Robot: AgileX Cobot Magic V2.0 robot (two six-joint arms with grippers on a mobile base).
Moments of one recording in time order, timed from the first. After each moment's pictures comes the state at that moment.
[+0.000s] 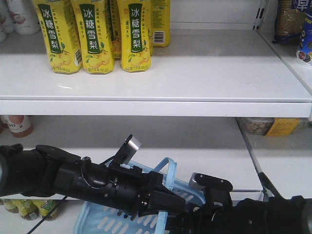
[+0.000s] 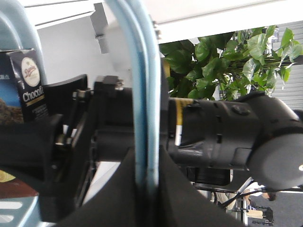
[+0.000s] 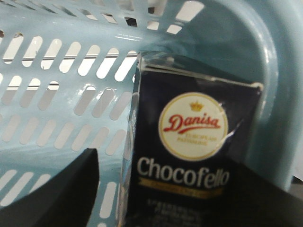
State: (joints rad) left arm -0.54 1.72 -0.82 -1.67 0.98 0.93; right arm 0.70 1.64 -0.53 0.69 0.09 0.08
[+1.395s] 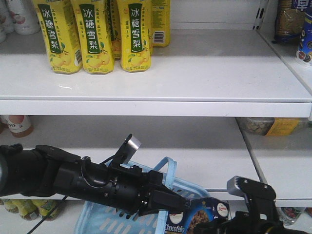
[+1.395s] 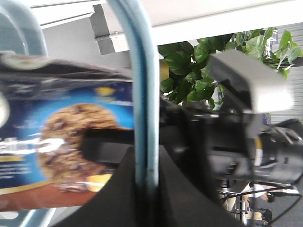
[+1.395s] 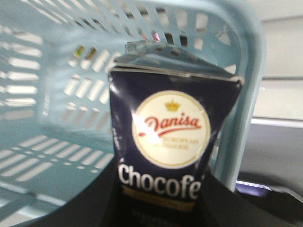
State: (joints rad) left arm -0.54 1.72 -0.82 -1.67 0.98 0.93; right arm 0.70 1.17 -0.32 0.69 0.09 0.06
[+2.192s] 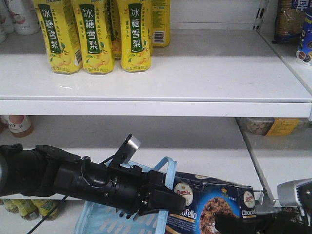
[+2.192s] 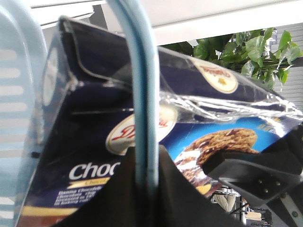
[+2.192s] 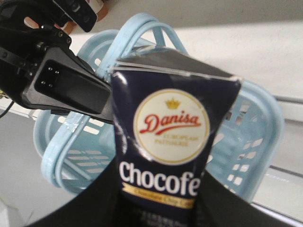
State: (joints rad) left arm -0.54 1.72 -0.82 -1.68 0.98 0.93; right arm 0.68 0.70 -0.28 0.43 0.19 0.07
